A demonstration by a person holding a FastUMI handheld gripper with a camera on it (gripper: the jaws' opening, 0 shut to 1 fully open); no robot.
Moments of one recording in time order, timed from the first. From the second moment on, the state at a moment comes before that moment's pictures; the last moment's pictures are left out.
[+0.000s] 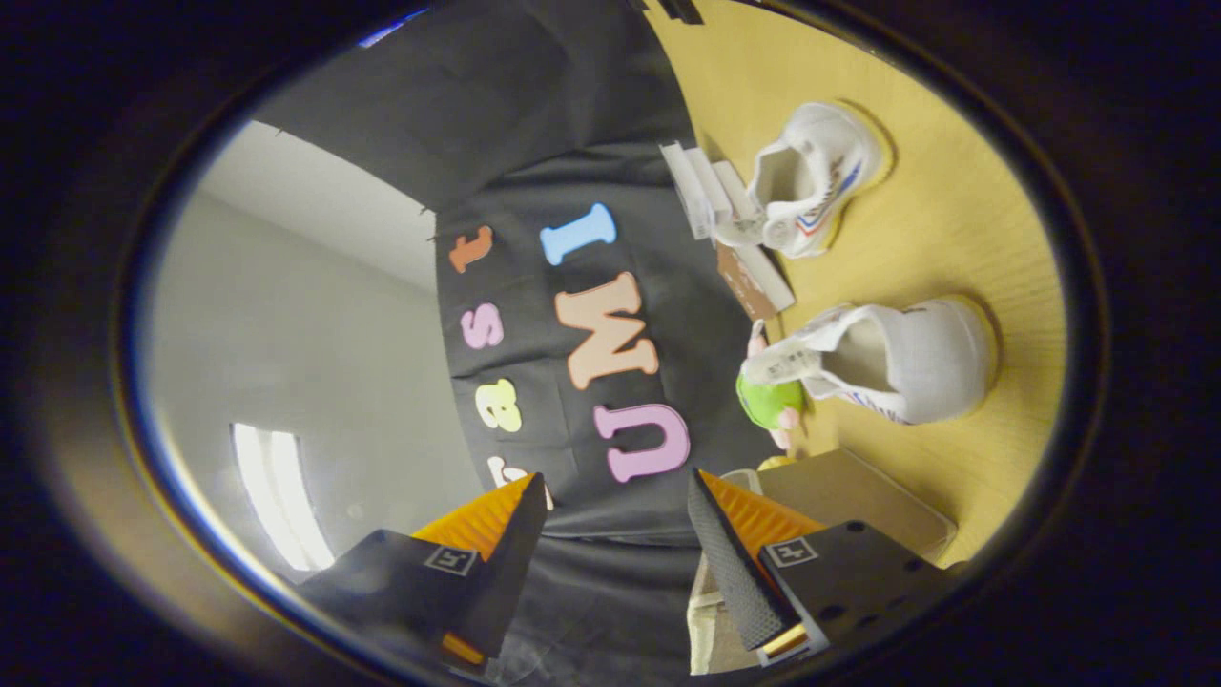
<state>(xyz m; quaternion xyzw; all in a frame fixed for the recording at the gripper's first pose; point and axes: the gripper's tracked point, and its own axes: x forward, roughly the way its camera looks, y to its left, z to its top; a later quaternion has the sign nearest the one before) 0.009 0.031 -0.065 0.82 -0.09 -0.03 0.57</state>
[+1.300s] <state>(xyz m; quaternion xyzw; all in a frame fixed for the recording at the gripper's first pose) 0.038 0.099 -0.100 0.84 0.03 -0.03 0.54</state>
